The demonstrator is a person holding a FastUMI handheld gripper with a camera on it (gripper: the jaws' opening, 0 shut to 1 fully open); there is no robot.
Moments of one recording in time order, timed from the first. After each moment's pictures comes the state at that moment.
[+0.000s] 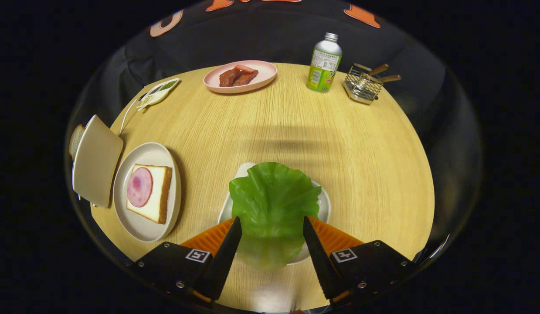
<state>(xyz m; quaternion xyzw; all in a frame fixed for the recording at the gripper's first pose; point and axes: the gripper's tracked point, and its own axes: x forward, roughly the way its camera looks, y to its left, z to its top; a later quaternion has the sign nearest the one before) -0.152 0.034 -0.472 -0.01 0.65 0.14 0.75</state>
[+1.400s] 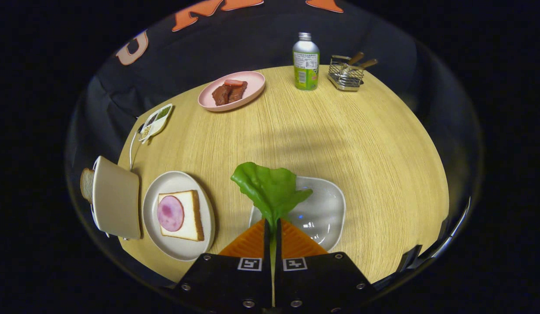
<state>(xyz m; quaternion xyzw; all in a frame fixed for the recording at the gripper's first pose) -0.147 0.070 -0.414 0.12 0.64 0.09 0.75</state>
